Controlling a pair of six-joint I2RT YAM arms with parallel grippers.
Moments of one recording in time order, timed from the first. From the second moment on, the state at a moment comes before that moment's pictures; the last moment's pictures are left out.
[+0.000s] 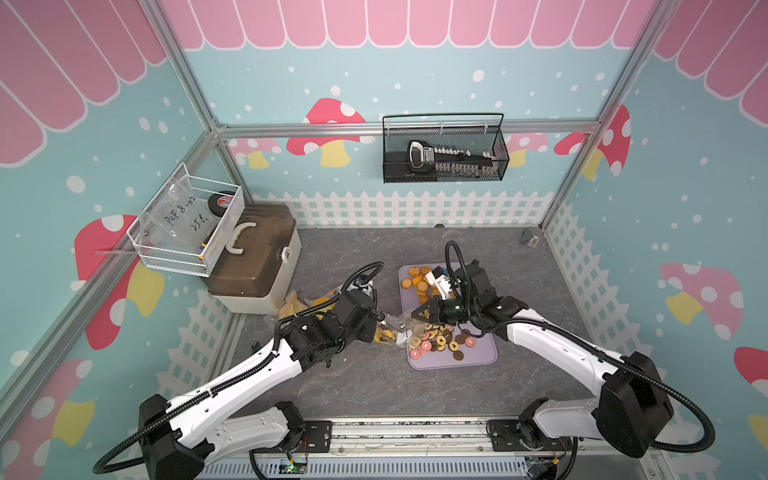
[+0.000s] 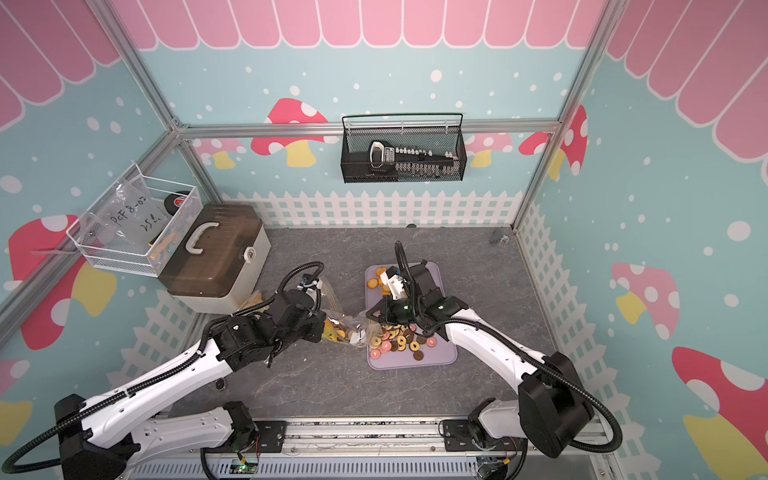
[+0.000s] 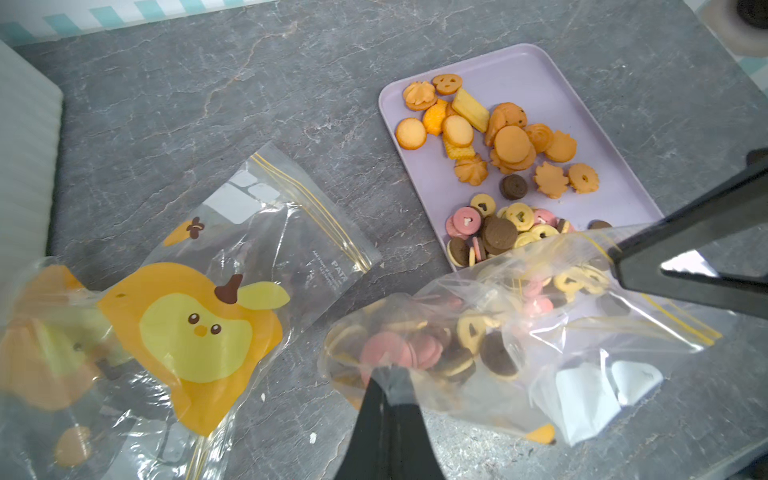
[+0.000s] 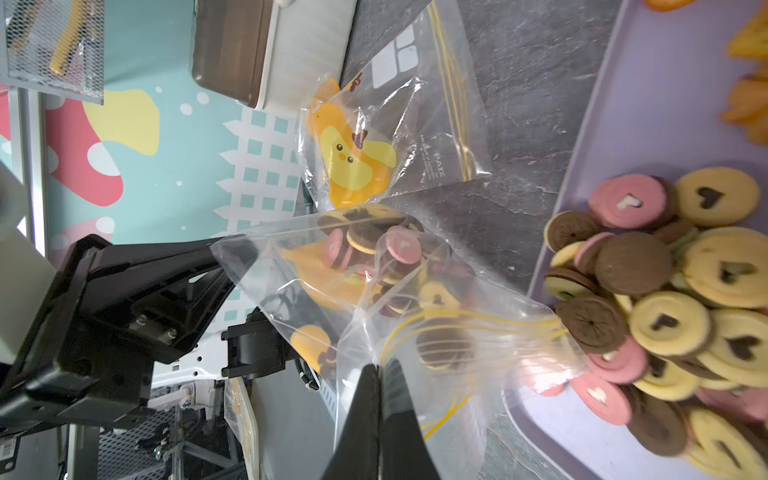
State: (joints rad) left arm -0.84 1.10 0.99 -0.71 -0.31 -0.43; right arm 0.57 1.30 0.90 -0.29 -0.61 0.70
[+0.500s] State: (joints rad) left arm -0.98 1.32 1.15 -0.71 -0.27 -0.43; right arm 0.39 1.23 0.81 -0.40 -0.64 0.61
